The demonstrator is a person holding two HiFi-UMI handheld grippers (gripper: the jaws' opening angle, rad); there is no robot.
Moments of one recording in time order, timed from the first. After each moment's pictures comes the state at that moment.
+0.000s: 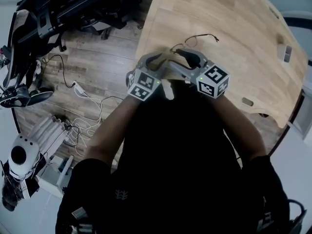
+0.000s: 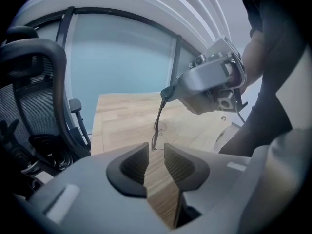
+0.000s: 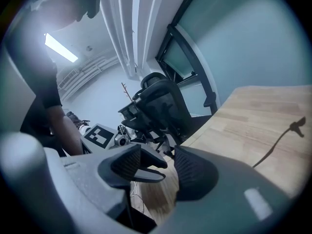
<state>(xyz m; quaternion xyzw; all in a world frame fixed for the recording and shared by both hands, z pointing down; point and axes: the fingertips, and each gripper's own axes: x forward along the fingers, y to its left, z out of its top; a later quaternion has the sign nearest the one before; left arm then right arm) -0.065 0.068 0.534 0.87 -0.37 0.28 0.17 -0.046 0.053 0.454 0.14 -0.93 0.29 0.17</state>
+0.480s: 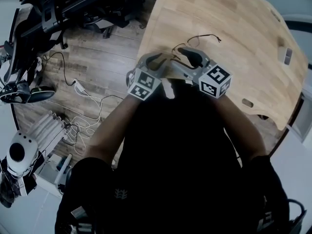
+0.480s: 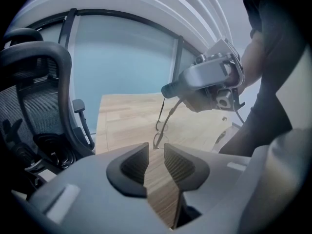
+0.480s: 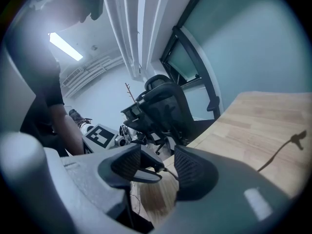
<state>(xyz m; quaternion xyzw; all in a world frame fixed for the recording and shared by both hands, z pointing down) -0.076 0.073 0.530 0.86 -0.38 0.28 0.17 -0.052 0.055 0.445 0.13 -0.94 0.26 0.16</state>
